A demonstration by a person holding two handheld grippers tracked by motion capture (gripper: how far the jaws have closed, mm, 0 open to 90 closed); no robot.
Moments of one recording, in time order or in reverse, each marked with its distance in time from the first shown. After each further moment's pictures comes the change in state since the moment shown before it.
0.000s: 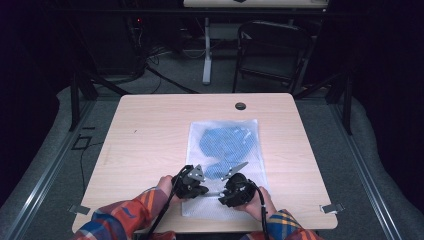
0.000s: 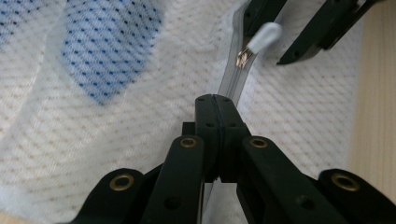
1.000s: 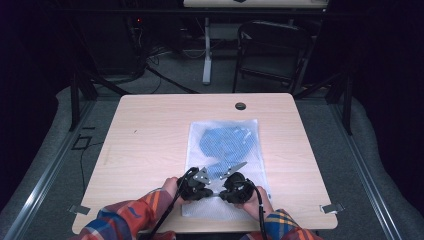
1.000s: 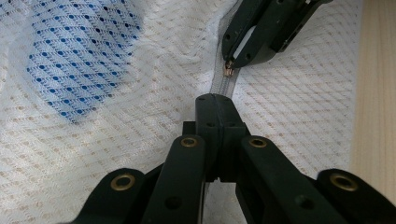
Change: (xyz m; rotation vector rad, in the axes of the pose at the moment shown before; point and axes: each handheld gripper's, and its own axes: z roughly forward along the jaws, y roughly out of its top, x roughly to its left) left arm -0.005 0.004 0.012 0.016 -0.012 0.030; right arm -0.002 0.002 0.007 -0.018 -0.028 0.013
